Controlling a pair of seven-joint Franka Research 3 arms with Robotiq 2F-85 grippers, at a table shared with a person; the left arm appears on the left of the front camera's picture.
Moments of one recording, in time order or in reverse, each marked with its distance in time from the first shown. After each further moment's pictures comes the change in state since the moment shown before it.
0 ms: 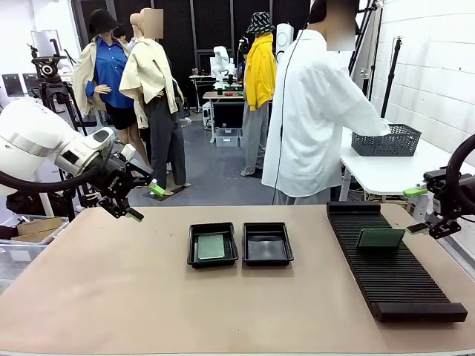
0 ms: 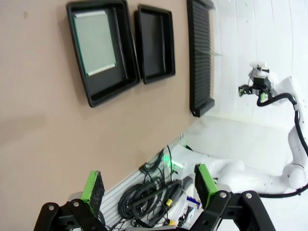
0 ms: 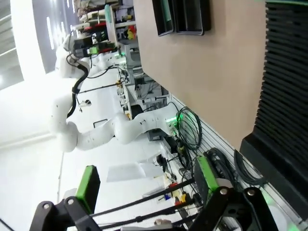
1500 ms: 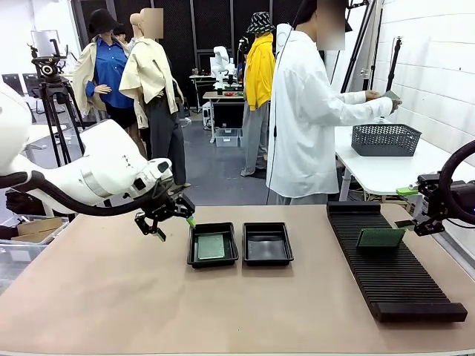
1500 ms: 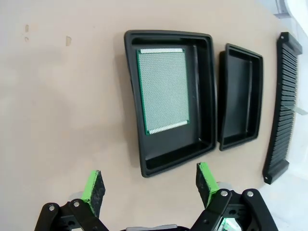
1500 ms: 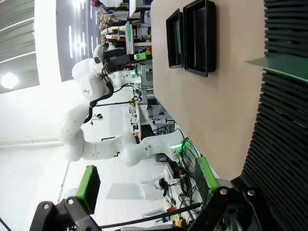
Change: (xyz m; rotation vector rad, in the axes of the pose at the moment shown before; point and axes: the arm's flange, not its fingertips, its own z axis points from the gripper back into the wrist) left arm 0.036 -0.004 -0.122 0.434 -0.179 0.065; right arm 0.033 -0.032 0.005 0.091 -0.121 0.073
